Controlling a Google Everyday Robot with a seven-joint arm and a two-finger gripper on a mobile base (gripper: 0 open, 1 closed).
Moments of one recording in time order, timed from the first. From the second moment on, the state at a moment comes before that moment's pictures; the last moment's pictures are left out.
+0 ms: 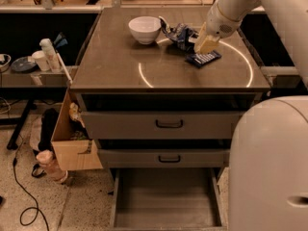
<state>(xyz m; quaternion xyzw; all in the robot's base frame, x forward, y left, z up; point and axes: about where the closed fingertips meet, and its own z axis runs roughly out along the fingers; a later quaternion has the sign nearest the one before) 0.721 -0.169 0.876 -0.67 0.71 0.02 0.23</state>
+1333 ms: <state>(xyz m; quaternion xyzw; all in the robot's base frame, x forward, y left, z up) 0.721 -0.169 0.876 -0.67 0.71 0.02 0.23</state>
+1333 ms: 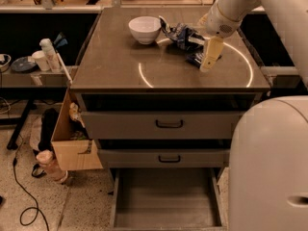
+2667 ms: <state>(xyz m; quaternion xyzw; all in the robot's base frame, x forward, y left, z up) 0.738 -0.180 0.835 -0.65 0.74 -0.04 0.16</state>
